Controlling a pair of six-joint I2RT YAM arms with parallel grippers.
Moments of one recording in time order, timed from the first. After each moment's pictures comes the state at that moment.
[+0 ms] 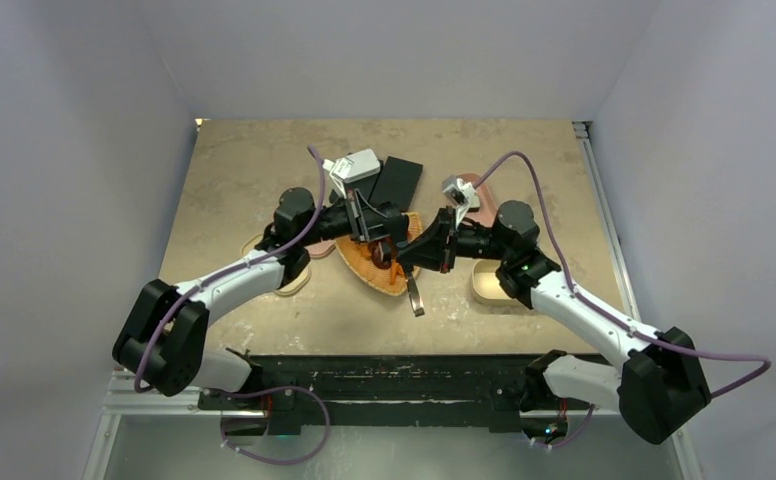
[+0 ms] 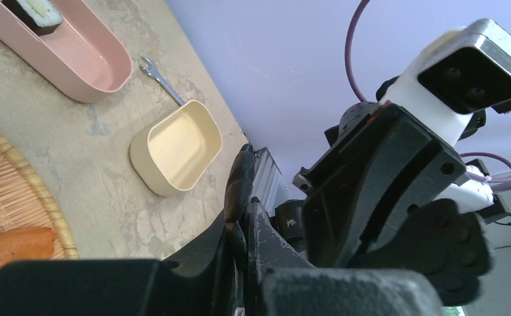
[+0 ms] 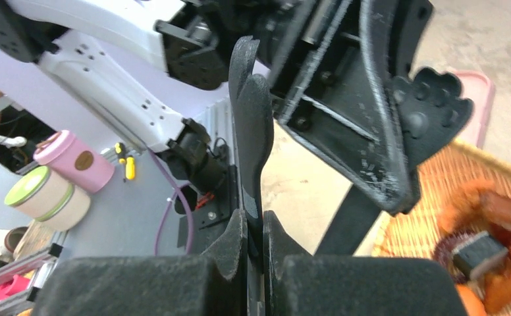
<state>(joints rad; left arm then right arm) -0.52 1.39 0.74 0.63 0.67 -0.99 0.53 1.14 0.68 0.45 -0.88 0.48</state>
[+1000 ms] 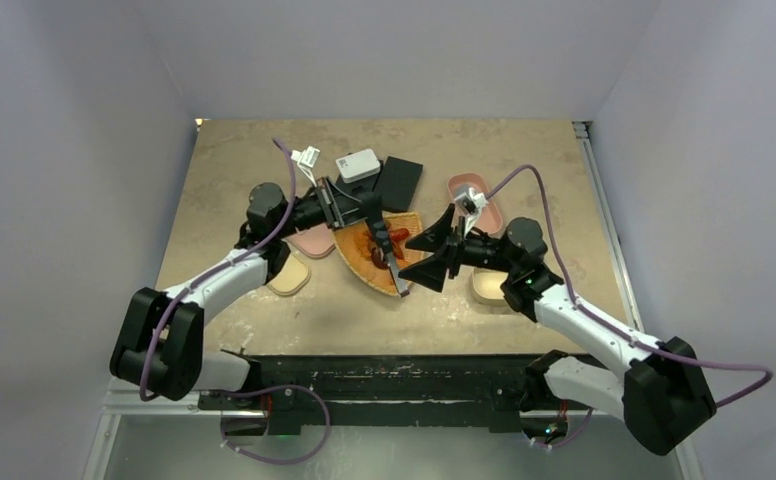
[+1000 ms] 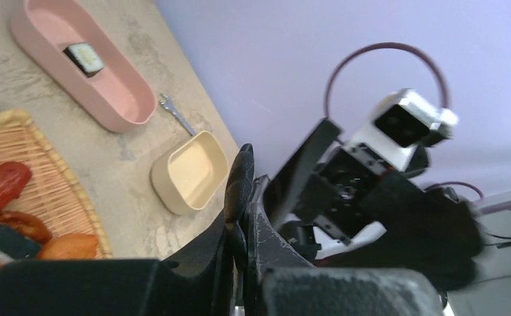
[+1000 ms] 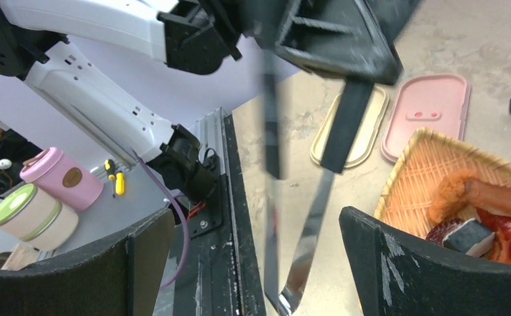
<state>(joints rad) -0.34 1.36 0.70 0.70 0.78 -1.05 0.53 1.06 0.56 0.60 -0.83 0.55</state>
